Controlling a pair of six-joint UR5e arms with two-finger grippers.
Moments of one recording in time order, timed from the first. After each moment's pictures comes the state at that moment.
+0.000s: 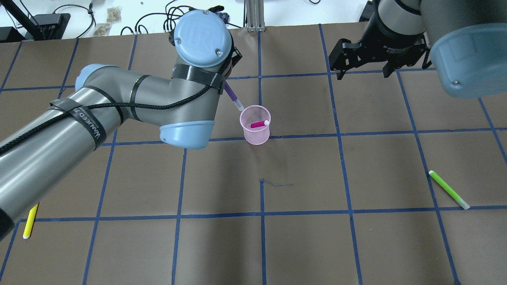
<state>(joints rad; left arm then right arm) -1.92 -1.84 -1.73 -0.67 1.86 -0.91 1.62 -1.60 1.61 -1.77 -1.56 0.04</state>
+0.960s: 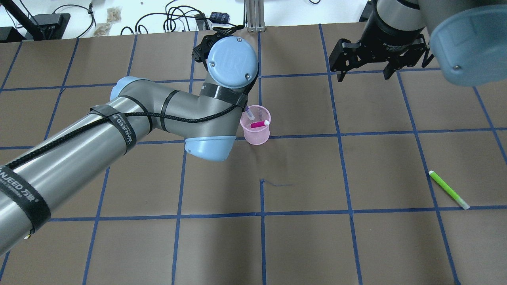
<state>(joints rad) -1.97 -1.90 -1.74 -0.63 1.88 -0.93 1.62 -1.58 1.58 -1.70 -1.57 0.04</state>
